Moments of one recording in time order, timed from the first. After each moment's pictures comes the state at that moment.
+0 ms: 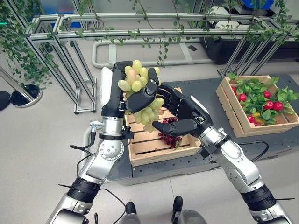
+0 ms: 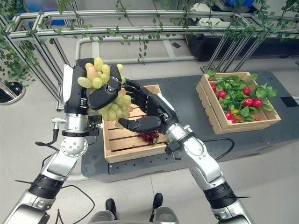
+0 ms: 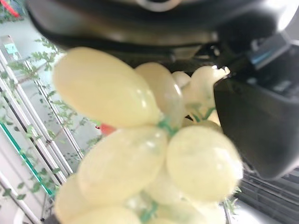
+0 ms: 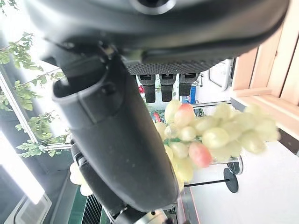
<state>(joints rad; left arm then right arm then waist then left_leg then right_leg) -0.29 0.48 -0.26 -0.12 0.19 -0.26 0.48 -0.27 -0.45 0.30 -0.23 0.60 0.10 0.18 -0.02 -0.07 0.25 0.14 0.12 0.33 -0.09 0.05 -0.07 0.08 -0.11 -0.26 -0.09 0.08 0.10</state>
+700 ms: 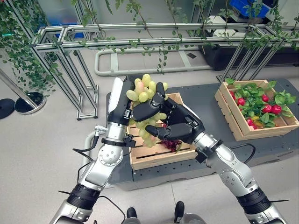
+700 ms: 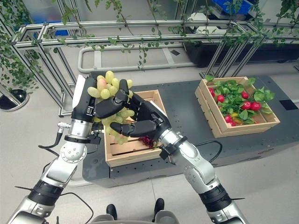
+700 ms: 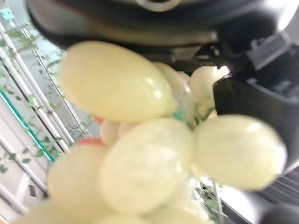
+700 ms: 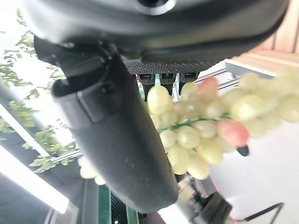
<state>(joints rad) -0.25 0.48 -0.29 -0.12 0.14 -0.33 0.34 -0.25 -0.41 0.34 -0.21 0.80 0.19 0.20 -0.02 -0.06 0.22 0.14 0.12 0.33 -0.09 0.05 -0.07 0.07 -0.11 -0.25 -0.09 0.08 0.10</state>
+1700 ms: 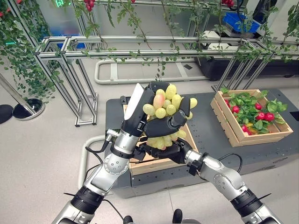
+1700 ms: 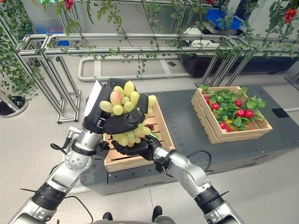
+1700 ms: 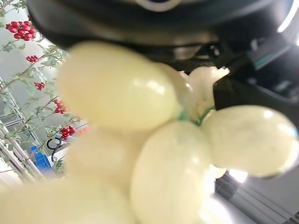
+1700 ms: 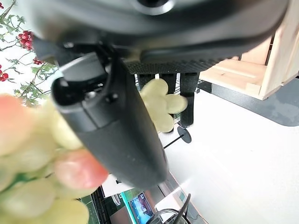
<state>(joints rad) -0.25 0.48 -0.38 -0.16 0.10 -0.52 0.25 -0.24 -0.40 0.45 -0.01 0.83 0.32 0.26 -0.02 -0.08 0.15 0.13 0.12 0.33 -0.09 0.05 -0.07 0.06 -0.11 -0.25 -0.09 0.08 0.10</state>
